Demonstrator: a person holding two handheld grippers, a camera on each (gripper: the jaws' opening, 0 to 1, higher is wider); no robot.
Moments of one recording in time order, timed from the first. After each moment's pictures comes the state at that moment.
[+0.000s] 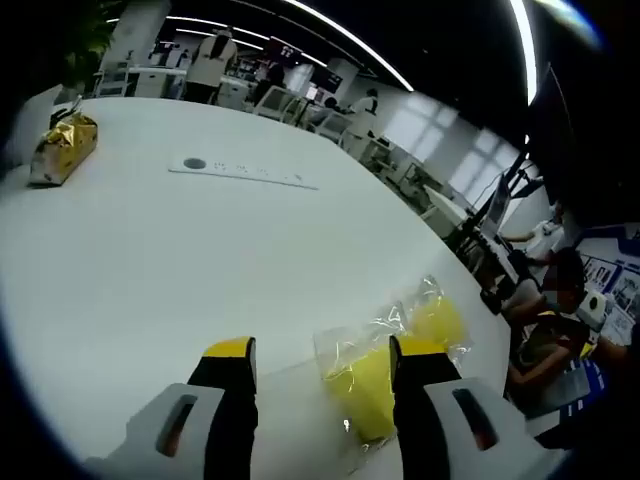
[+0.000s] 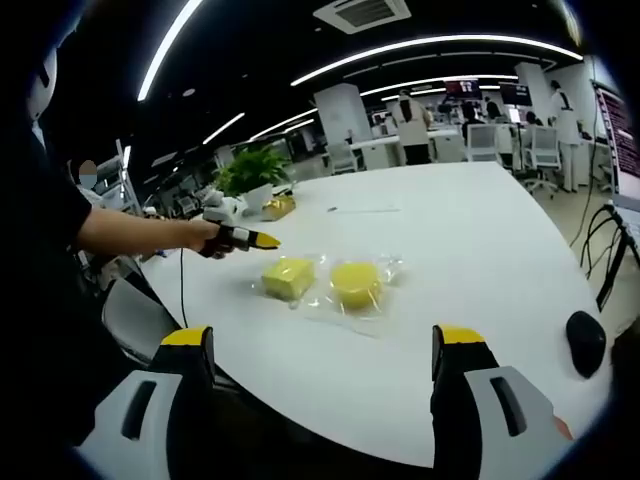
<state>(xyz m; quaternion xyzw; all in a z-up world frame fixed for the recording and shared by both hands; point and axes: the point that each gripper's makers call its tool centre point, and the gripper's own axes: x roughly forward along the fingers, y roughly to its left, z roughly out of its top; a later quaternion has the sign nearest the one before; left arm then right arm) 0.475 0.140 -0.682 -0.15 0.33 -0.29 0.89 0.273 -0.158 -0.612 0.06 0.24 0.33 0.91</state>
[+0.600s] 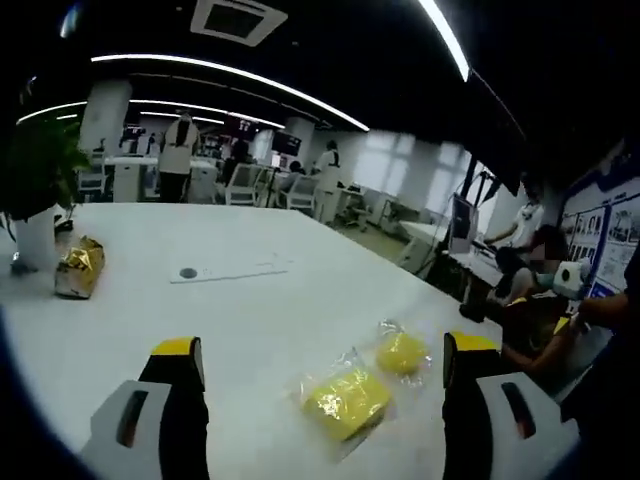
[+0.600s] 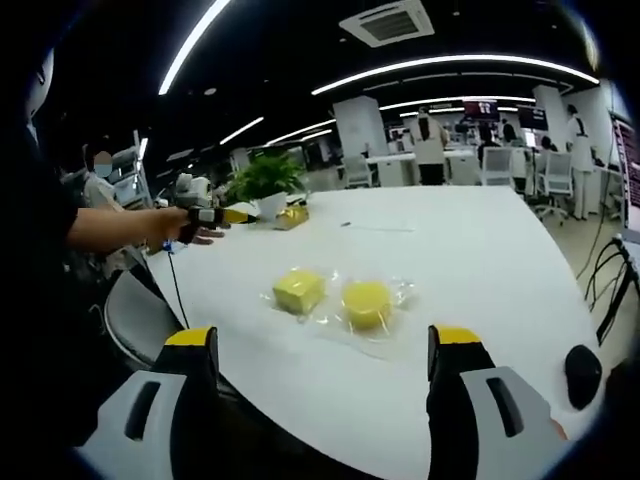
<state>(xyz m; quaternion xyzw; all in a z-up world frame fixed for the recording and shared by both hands) 0.427 0.152 -0.557 -0.08 0.15 -0.35 0.92 0.286 -0.145 -0.588 0.03 0.19 0.35 0.91</state>
